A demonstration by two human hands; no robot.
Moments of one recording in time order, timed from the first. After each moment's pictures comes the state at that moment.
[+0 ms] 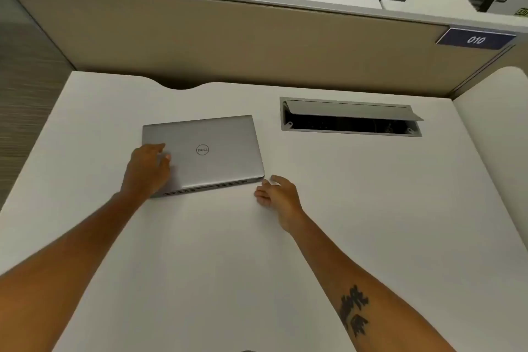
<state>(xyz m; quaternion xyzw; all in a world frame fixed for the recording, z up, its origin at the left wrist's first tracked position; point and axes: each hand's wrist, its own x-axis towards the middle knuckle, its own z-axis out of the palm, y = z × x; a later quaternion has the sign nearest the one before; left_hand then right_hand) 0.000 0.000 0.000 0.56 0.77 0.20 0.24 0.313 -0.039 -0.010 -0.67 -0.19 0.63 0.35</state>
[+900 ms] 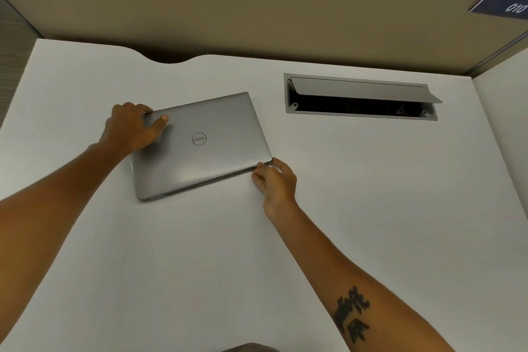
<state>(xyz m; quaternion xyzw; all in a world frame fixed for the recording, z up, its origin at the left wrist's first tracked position) -0.041 0.088 -0.016 0.61 0.76 0.05 0.22 0.281 -0.017 -0.042 -0.64 -0.03 0.59 0.49</state>
